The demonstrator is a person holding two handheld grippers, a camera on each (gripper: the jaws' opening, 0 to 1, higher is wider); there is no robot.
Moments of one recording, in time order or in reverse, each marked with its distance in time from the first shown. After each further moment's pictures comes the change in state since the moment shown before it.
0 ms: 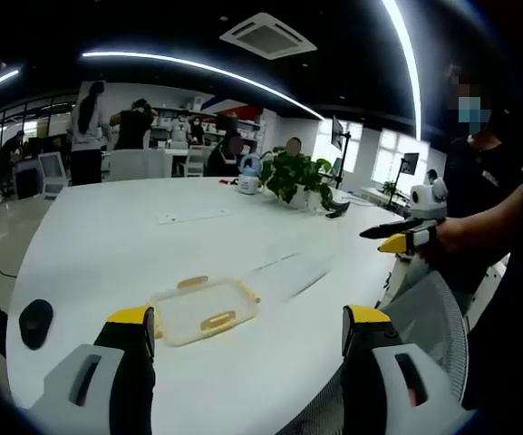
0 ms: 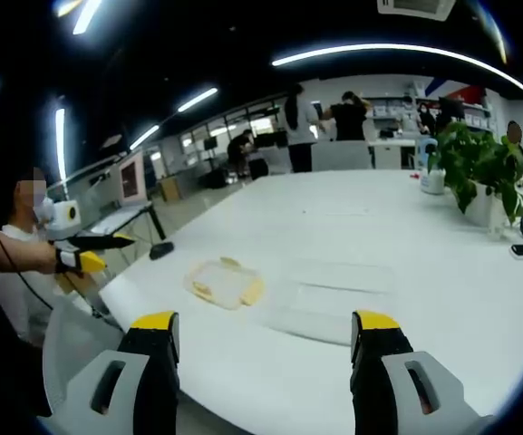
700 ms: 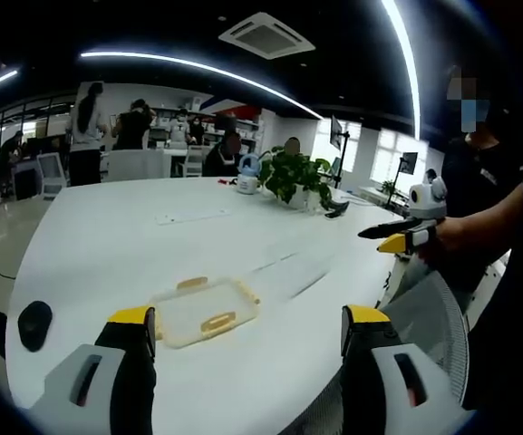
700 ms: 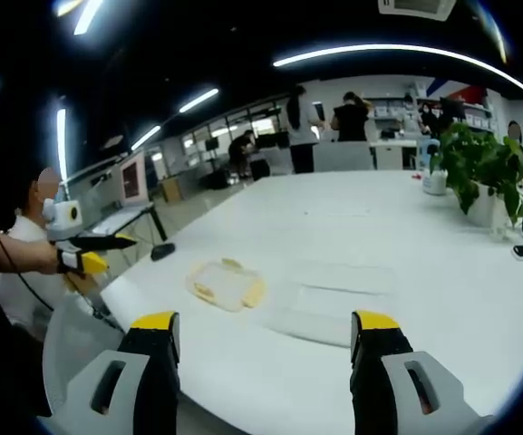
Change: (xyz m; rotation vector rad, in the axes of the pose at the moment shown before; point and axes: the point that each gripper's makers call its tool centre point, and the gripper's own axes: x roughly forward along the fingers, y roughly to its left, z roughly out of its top) left arm 0.003 0.000 0.001 0.002 0.000 -0.005; right arm 0.003 0.002 0.001 0.003 -0.001 0.010
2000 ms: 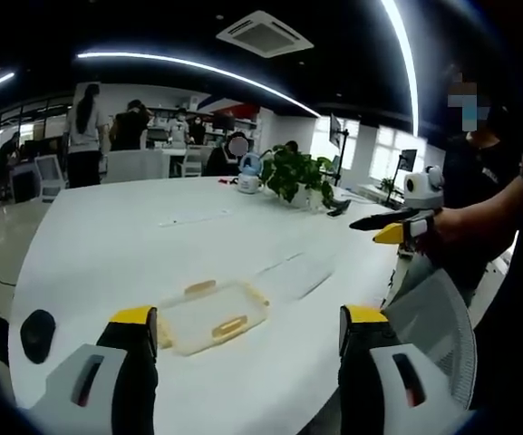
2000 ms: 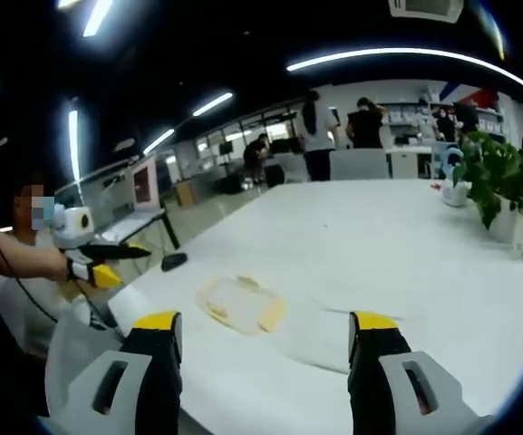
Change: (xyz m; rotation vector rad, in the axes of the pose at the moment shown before) left arm 0.009 0.016 0.004 0.019 0.011 -0.010; right arm 0.036 0.020 0.026 -0.021 -0.029 0.069
